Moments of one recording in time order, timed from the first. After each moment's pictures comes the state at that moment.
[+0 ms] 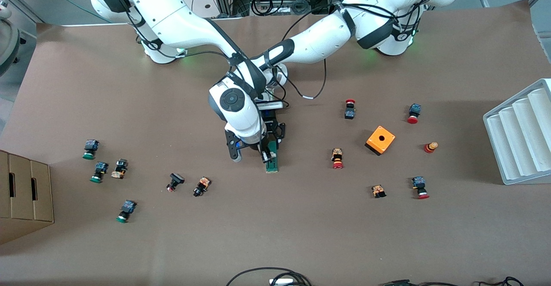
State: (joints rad) left arm -0.77 1.17 -0.50 -1.52 2.11 1.56 -2.60; right arm 0.70 0.63 0.00 -1.71 0.11 2.60 1.91
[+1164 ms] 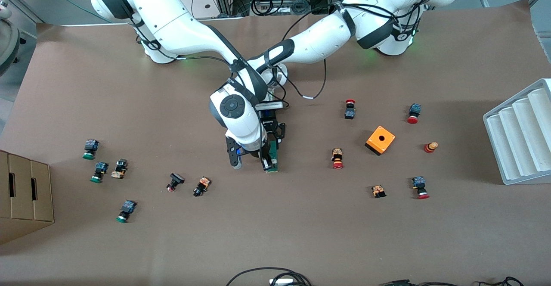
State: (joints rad) left arm -0.77 1.17 -0.50 -1.52 2.11 1.56 -2.60; right arm 0.69 0.69 -0.02 -1.63 0.11 2.60 1.91
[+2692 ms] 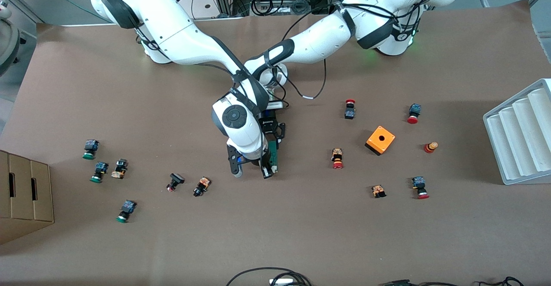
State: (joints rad) left arm -0.77 1.17 -0.50 -1.52 2.11 1.56 -2.60; right arm 0.69 0.77 -0.03 -1.54 0.11 2.60 1.91
